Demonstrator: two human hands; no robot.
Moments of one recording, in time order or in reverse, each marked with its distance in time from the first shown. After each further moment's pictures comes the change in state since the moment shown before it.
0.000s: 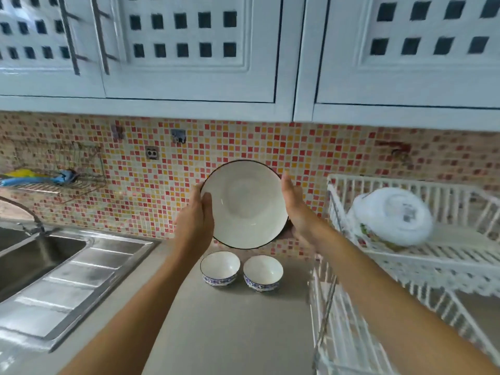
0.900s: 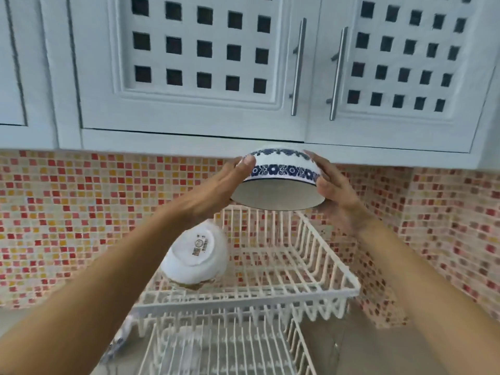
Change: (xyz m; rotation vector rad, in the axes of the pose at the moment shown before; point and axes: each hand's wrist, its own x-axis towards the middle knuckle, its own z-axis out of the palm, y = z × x) left_hand 0.008 0.310 0.258 -0.544 -0.976 0.179; right_hand -0.105 0.020 -0.429 0.134 0.093 -0.495
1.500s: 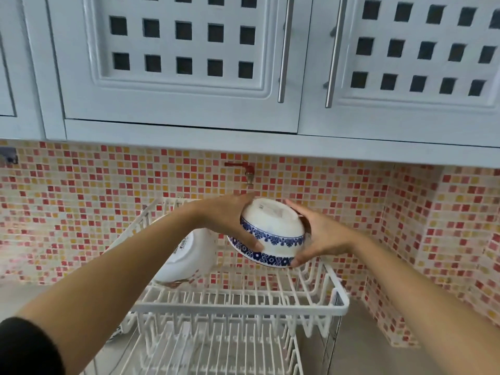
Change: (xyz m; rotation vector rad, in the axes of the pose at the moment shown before) left_hand 0.055 -0.030 0.040 0.715 -0.179 -0.272; right_hand 0.013 0.071 -0.061 -0.846 -0.431 0.318
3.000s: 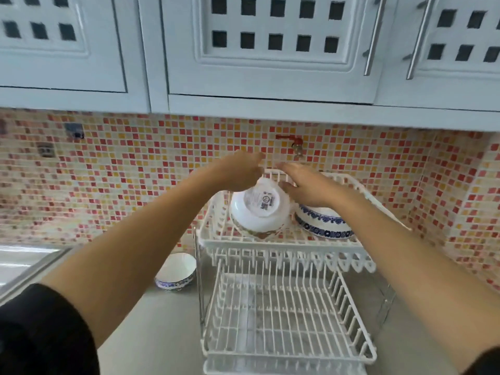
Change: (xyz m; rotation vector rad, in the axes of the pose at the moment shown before) left_hand -0.122 -0.062 -0.046 0.316 0.243 -0.077; right_hand 0.050 -0.179 0.084 -0.437 0.175 0.033
